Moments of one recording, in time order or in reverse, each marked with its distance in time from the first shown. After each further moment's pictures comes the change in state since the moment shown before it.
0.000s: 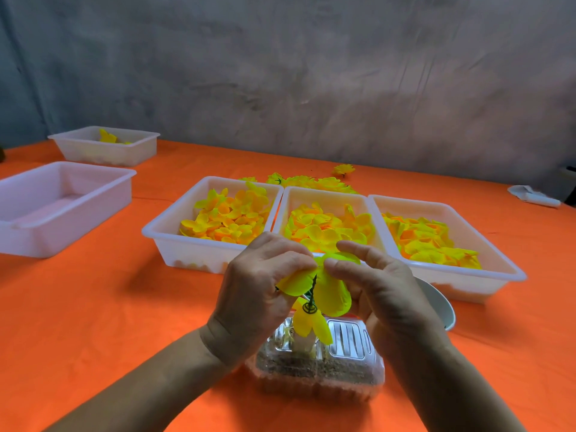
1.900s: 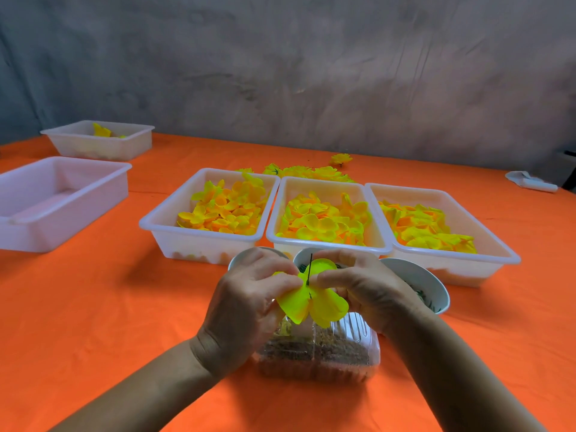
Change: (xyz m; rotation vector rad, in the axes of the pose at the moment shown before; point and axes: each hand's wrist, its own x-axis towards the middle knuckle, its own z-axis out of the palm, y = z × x) left_hand -0.030 -0.003 -0.001 0.068 -0.134 0.029; right_hand 0.021 0.018 -0.014 -0.290 -0.124 0.210
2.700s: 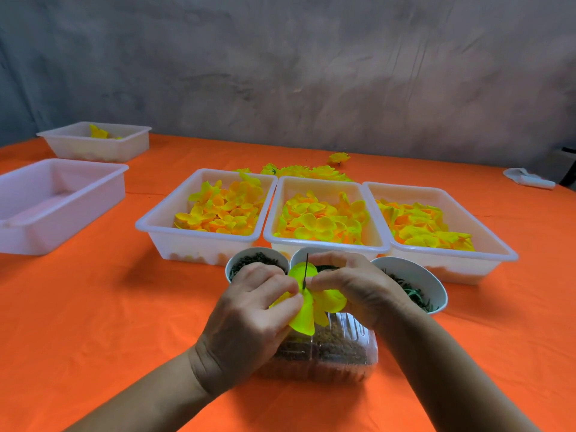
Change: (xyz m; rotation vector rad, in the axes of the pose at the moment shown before) left_hand -0.009 0.010 0.003 0.264 -0.051 0.172; right_hand 0.008 0.003 0.000 0.007 -0.025 0.042
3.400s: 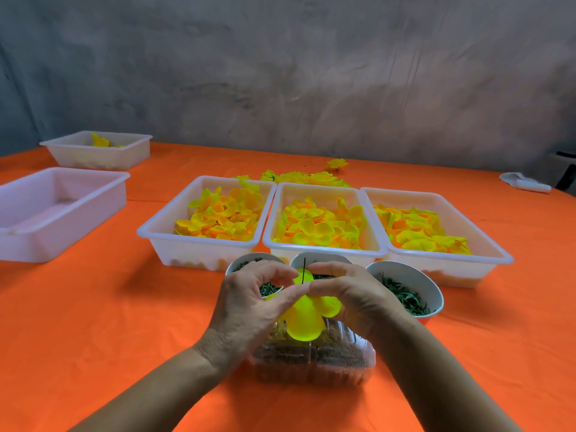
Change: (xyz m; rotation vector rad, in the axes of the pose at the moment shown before) left_hand 0.014 0.001 0.002 -0.693 0.034 -0.735; right_hand -0.005 0.007 0.003 0.156 0.004 0.015
